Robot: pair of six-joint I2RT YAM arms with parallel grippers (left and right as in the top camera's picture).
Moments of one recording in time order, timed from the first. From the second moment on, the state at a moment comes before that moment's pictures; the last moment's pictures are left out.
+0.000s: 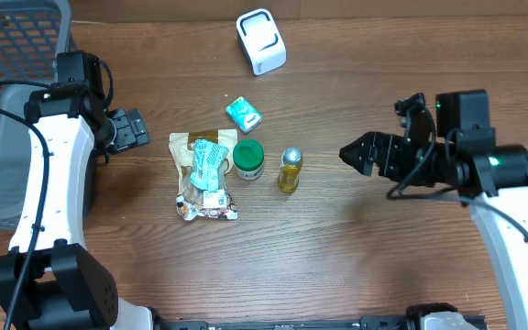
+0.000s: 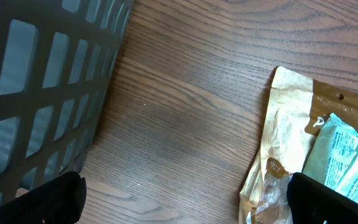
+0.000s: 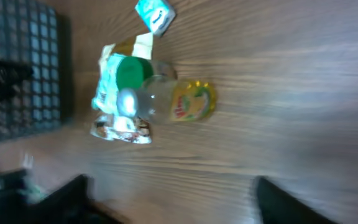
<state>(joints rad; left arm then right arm) 0.14 1.68 1.48 -1.11 -0.11 -0.26 0.08 1.30 1.23 -1.04 -0.58 0.28</state>
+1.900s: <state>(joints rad) 0.14 1.68 1.48 -1.11 -0.11 -0.26 0.63 1.58 1.23 -0.70 0.11 0.72</state>
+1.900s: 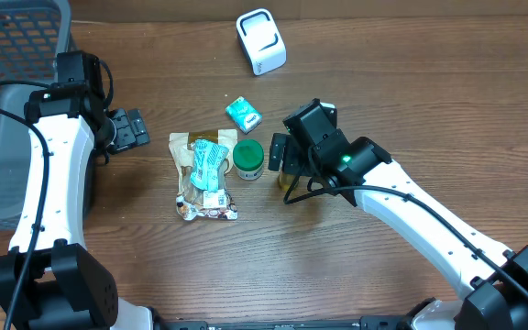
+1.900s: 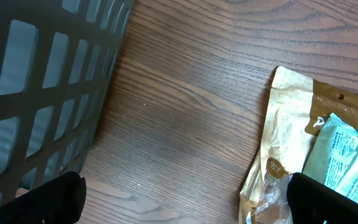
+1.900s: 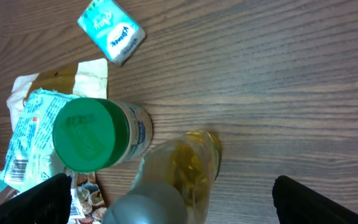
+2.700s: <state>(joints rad) 0.14 1.68 1.48 -1.11 -0.11 -0.26 0.67 1.67 1.38 -0.89 0.12 0.71</state>
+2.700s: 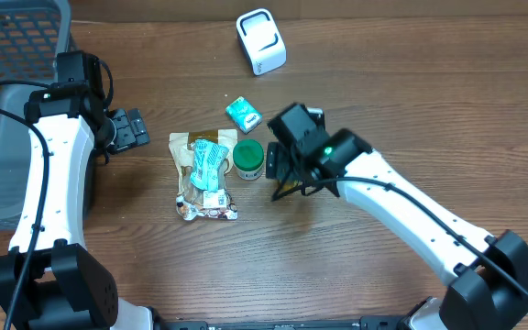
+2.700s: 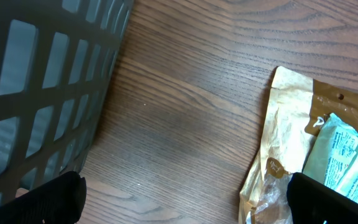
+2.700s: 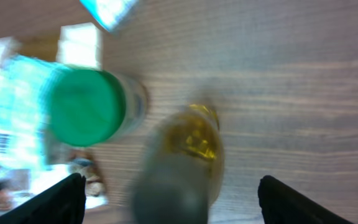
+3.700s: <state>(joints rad) 0.14 1.68 1.48 -1.11 -0.11 -0.26 0.67 1.89 1.62 -1.12 0.09 0.68</state>
